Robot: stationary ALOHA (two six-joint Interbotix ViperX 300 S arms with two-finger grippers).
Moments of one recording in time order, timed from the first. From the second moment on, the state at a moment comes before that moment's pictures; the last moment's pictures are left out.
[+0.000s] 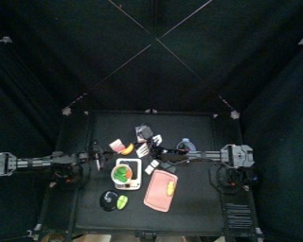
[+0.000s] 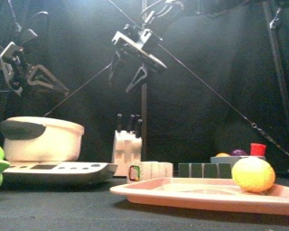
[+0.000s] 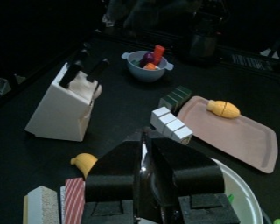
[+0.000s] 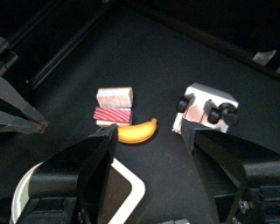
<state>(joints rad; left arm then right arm) 0.25 -0.82 1.33 -0.10 -0.32 0.00 -0.11 0.18 -0.02 -0.81 0.73 1.29</state>
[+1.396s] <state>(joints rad) 0.25 -0.82 1.33 -0.10 -0.32 0.00 -0.19 0.43 -0.25 -0.74 0.95 1.24</state>
